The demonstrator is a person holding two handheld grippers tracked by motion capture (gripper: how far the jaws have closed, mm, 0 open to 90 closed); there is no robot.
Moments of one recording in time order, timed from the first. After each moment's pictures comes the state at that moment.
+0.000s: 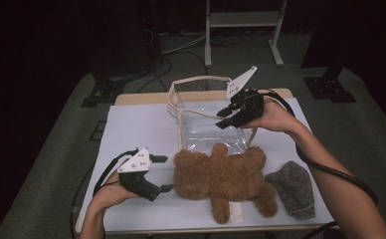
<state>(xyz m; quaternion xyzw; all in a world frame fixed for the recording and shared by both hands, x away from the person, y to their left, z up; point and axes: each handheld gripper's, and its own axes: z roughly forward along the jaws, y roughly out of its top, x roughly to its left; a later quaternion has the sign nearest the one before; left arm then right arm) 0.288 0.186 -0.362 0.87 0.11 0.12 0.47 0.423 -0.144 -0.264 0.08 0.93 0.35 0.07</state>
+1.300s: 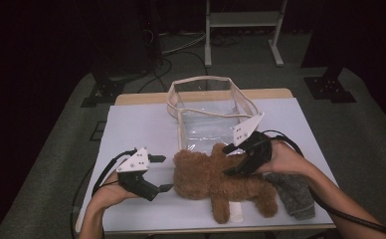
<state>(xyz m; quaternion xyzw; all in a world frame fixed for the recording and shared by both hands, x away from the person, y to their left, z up) 0.289 0.189 -0.365 0.87 0.12 0.12 0.47 0.338 -0.152 -0.319 0.05 0.93 0.36 0.02</state>
